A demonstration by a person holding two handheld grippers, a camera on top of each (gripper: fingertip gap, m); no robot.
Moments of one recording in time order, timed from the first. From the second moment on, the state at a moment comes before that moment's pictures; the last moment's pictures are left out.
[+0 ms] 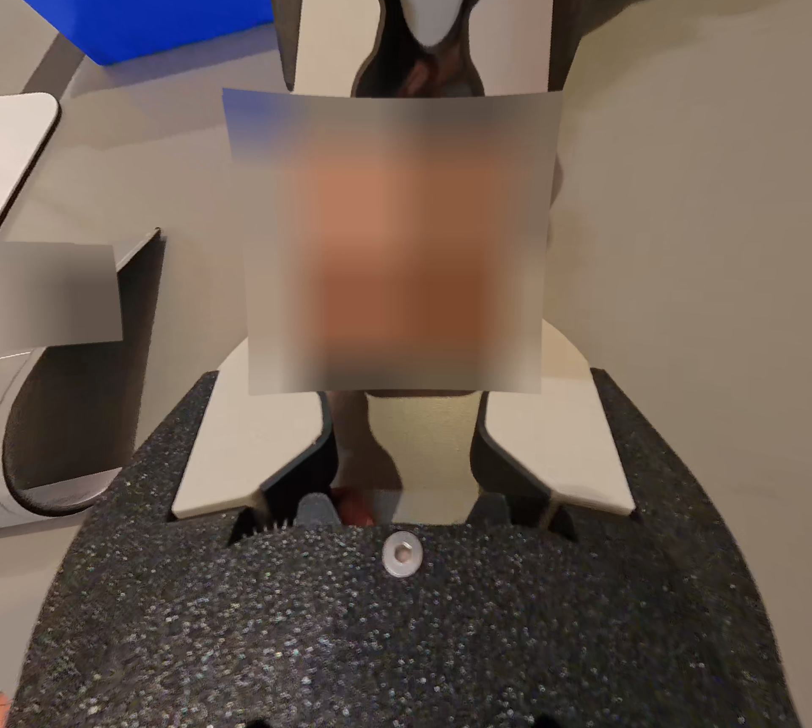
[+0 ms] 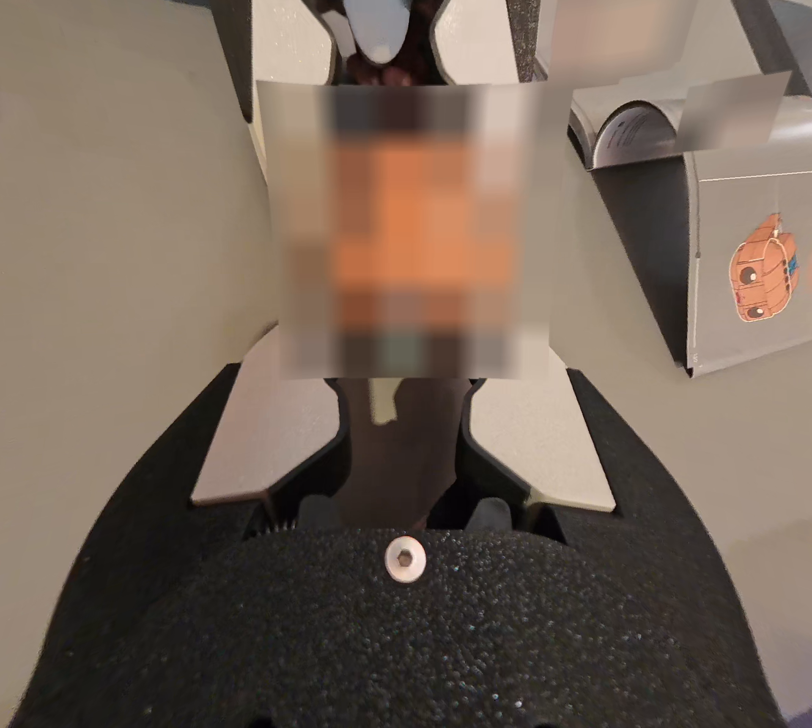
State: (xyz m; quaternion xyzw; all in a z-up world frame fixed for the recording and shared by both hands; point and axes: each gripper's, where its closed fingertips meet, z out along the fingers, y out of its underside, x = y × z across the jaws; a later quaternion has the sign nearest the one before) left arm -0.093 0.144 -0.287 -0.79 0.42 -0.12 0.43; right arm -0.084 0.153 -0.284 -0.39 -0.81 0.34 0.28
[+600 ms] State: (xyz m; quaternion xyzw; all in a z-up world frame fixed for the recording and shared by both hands) left arm -0.087 0.135 -0.246 -0.74 0.45 -0.14 0.48; right arm -0.084 0.148 -0.287 -0.41 -0.80 0.34 0.27
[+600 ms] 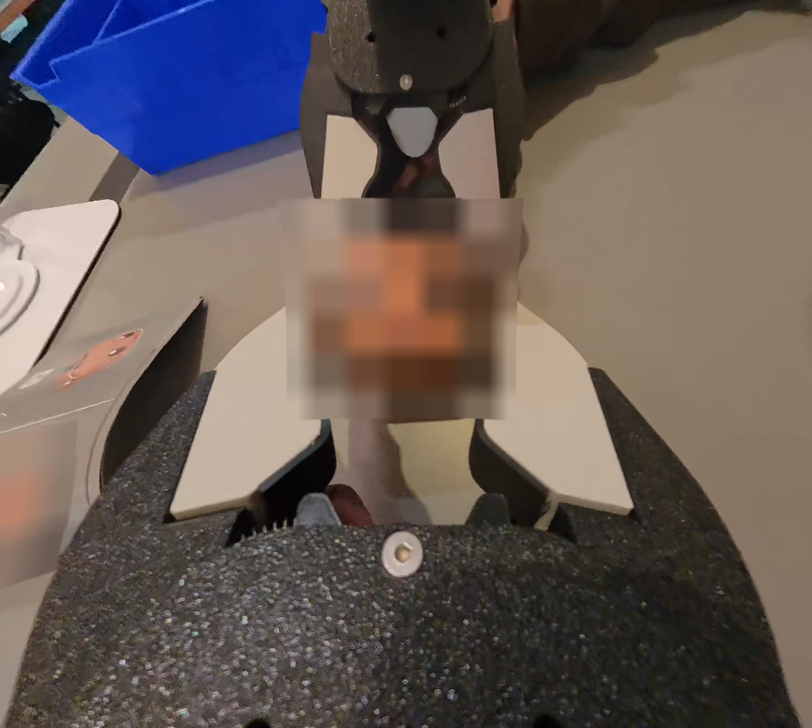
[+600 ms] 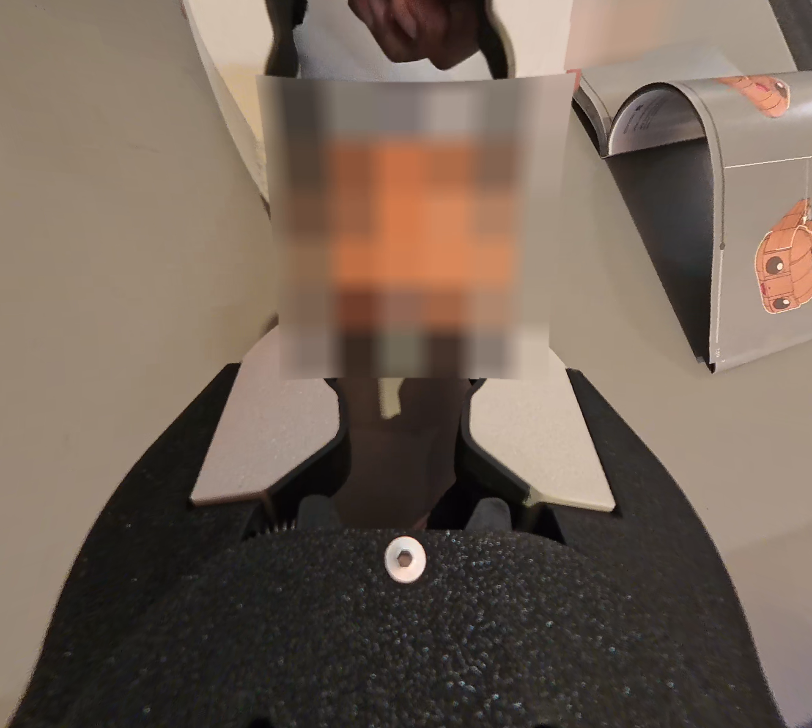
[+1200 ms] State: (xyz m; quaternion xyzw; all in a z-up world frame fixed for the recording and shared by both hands) left arm -0.085 0.144 -0.239 -0.75 0.43 -0.15 0.47; right arm -0.084 0.149 -0.288 -0.41 -0.81 0.33 0.27
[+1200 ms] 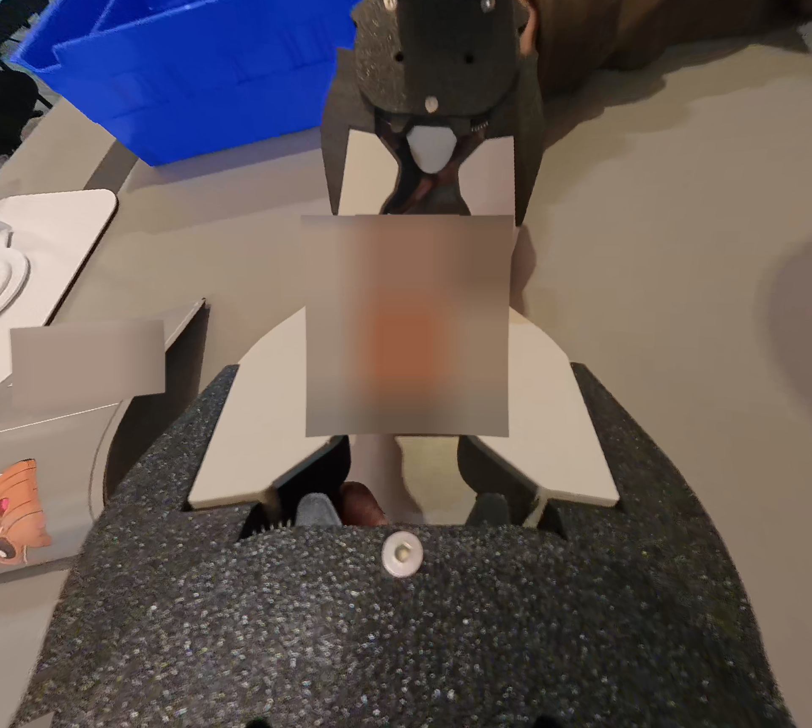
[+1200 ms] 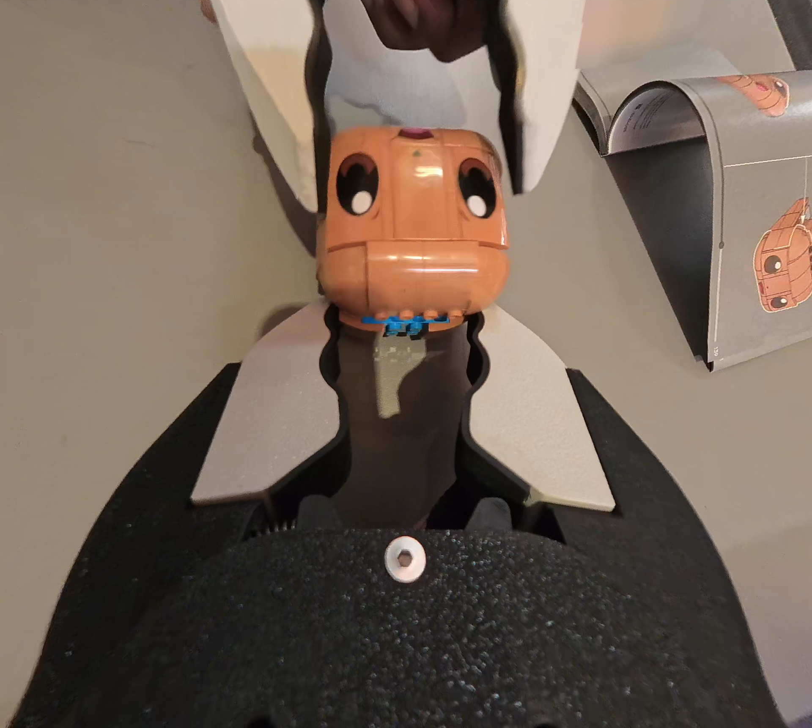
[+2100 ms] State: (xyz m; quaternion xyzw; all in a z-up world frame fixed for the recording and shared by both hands) left arm -0.082 0.142 -0.246 -0.77 0.42 -0.15 0.45; right arm -0.084 0.149 -0.289 -0.41 -0.81 0.33 0.27
